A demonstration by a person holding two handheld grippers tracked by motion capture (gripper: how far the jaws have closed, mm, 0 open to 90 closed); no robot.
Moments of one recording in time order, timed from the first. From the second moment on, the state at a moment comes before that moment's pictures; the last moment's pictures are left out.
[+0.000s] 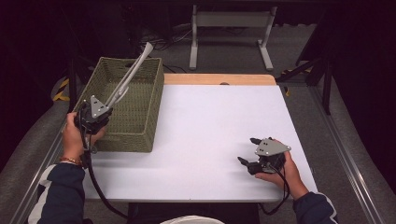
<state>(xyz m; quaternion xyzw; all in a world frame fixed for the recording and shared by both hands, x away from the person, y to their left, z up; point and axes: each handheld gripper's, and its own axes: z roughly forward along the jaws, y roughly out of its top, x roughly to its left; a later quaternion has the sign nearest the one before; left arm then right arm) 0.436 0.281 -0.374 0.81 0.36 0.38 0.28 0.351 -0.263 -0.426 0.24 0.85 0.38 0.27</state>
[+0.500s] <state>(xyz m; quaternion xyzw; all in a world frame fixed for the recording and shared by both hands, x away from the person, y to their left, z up) 0.431 0.288 -0.376 0.79 0.38 0.36 0.33 0.351 -0.262 -0.427 0.24 0.86 0.37 0.27</state>
